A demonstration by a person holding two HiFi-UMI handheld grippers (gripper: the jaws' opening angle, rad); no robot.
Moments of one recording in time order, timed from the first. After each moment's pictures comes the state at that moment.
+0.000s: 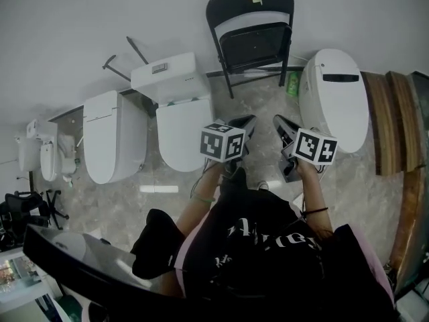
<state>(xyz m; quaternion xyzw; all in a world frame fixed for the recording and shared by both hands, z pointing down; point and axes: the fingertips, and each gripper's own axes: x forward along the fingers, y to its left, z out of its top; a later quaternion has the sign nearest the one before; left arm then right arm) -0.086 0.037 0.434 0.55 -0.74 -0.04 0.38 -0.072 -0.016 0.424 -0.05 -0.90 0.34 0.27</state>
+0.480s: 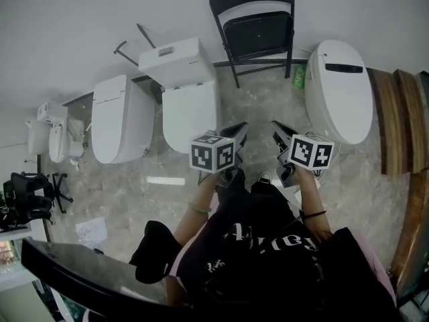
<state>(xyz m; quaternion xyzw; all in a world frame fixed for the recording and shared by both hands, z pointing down) 0.021 0.081 0.433 0.48 -0.79 -0.06 0.38 0.042 0.015 0.446 -0.11 -0.89 0.34 0.29</state>
